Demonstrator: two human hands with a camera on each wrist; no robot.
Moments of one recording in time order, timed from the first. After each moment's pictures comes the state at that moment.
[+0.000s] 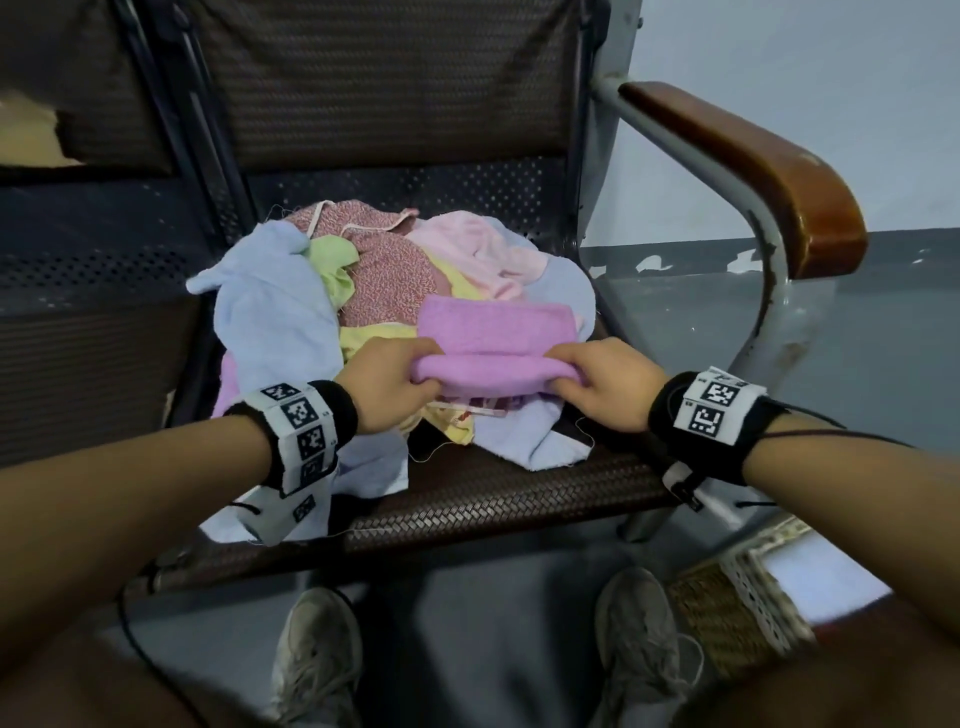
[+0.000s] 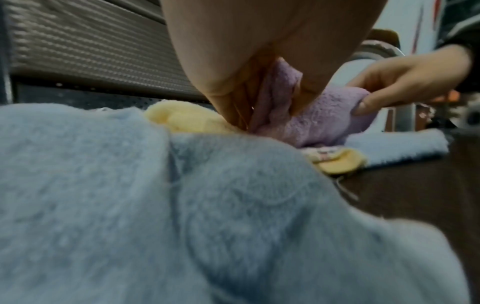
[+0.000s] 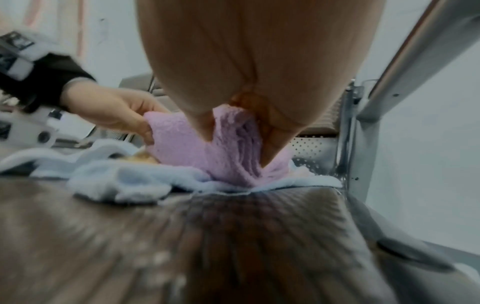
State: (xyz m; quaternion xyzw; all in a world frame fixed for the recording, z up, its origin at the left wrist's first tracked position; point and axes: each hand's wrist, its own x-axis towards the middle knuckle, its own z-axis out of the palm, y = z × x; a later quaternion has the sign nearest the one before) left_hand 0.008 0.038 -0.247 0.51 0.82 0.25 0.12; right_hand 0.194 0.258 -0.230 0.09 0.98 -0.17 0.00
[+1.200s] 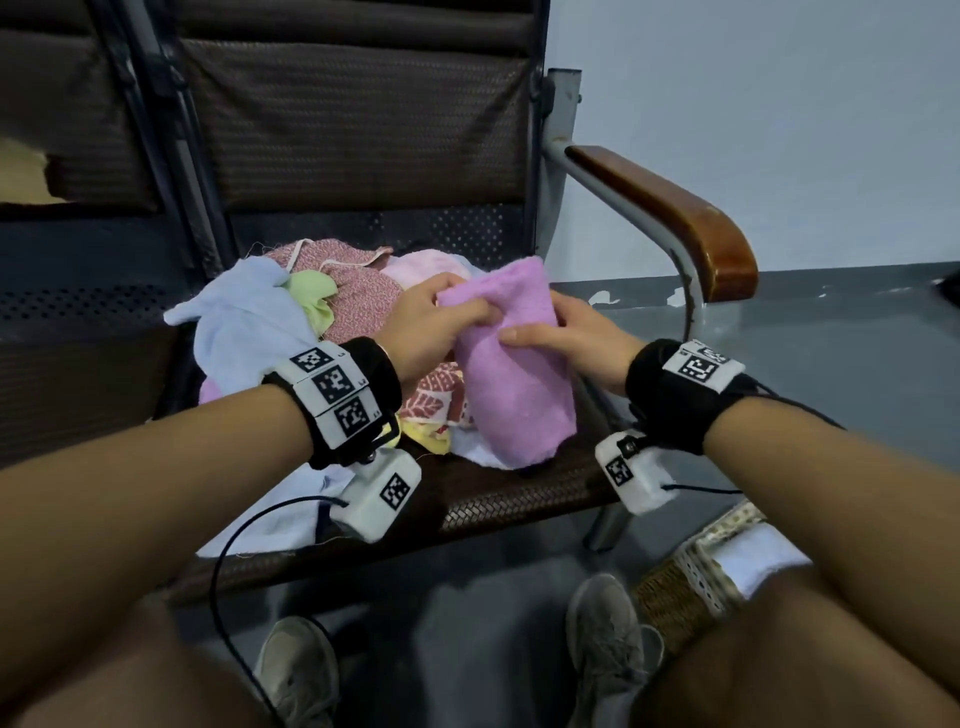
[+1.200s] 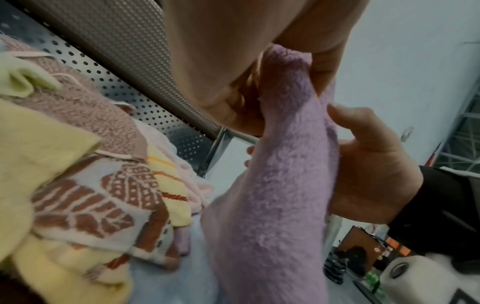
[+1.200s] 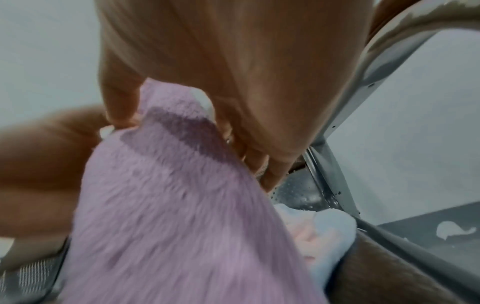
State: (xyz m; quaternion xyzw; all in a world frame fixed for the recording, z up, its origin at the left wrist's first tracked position) left_hand 0.062 0.083 -0.160 0.29 0.65 0.63 0.31; right_hand 0.193 0.229 -0.152 0.21 0.81 -0.55 -0.06
